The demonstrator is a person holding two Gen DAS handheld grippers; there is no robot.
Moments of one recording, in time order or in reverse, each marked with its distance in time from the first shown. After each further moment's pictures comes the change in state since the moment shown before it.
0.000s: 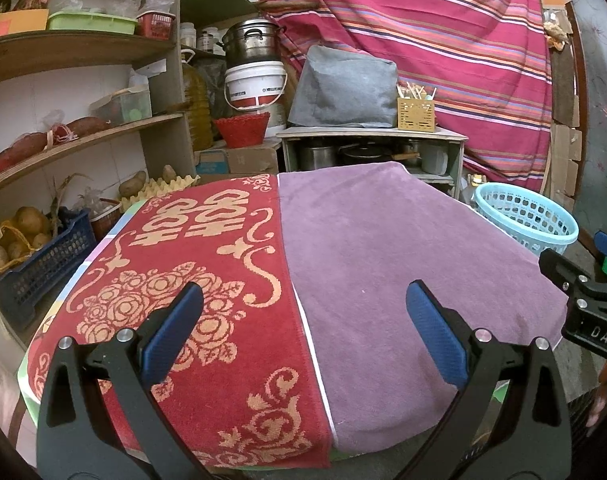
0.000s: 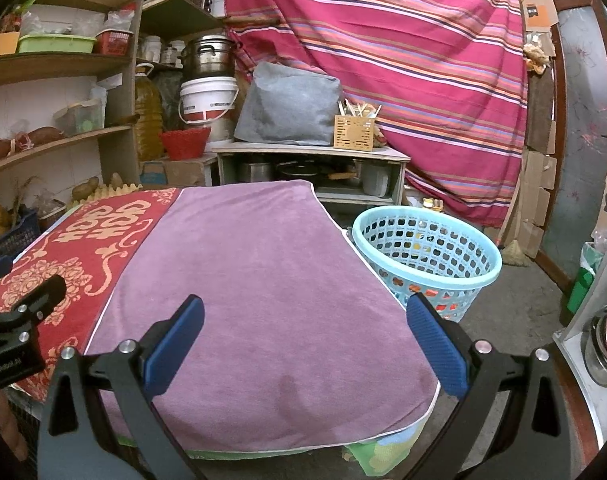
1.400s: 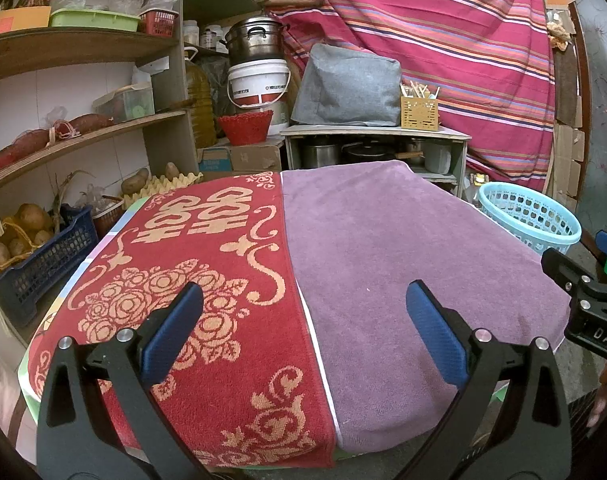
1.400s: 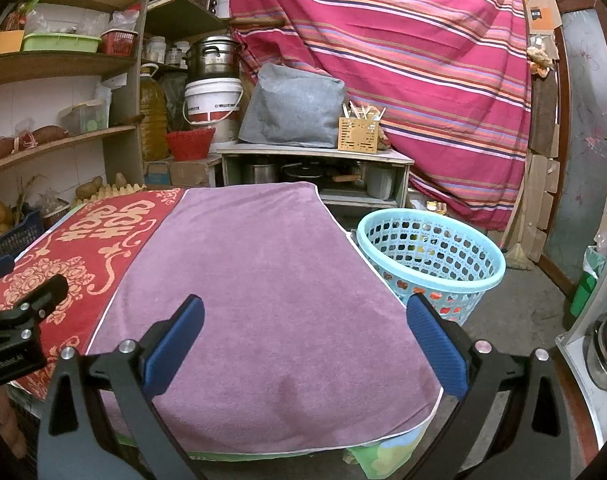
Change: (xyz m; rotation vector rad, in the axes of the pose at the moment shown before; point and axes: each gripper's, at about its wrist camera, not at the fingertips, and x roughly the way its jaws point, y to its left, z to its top) left arm 0.001 0.002 0.000 0.004 0.000 -0.002; right arm -0.001 0.004 0.000 -0.004 -0.003 0.009
